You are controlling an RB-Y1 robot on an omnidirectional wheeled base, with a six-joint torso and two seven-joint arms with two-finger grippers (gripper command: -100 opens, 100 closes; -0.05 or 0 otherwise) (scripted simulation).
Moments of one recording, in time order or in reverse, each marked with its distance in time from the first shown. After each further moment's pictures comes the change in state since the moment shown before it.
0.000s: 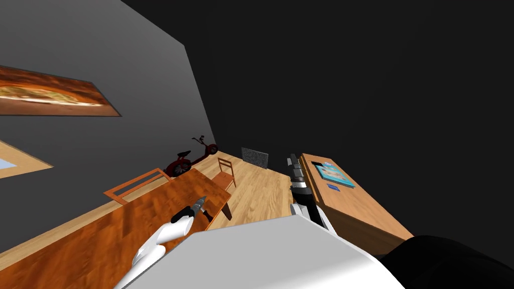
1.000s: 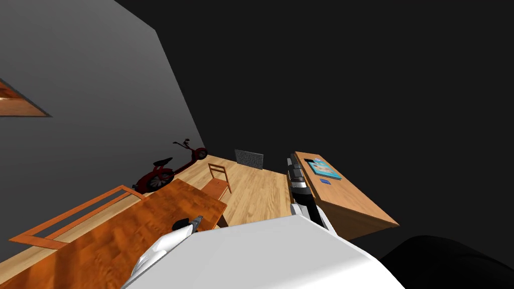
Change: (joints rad) left arm -0.071 -0.017 -0.066 0.307 0.111 0.151 -0.089; right arm 0.000 0.000 0.000 0.000 0.000 0.000 0.000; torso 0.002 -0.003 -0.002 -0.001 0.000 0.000
